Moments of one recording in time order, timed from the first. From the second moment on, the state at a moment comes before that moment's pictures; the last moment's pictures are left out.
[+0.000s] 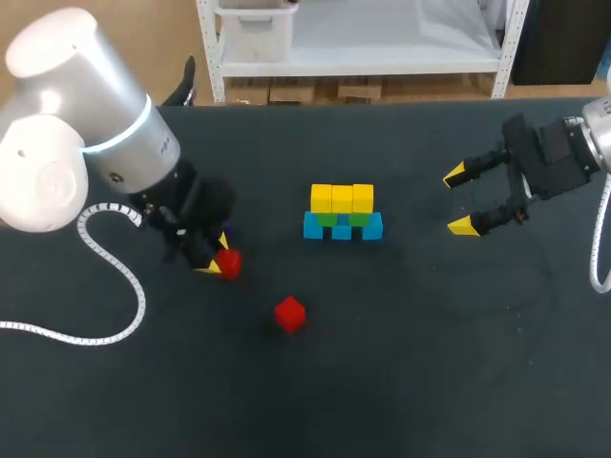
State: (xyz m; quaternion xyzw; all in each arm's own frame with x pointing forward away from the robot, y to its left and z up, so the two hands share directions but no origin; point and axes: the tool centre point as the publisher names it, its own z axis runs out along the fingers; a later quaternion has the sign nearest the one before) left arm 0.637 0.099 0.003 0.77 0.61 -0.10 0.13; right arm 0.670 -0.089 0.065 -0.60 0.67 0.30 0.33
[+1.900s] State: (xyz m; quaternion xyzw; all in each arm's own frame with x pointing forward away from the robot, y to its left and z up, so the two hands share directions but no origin) left arm 0.701 -0.047 0.095 0.74 0.65 -0.10 0.12; right arm 0.670 -0.089 0.065 -0.60 0.67 0.30 0.33
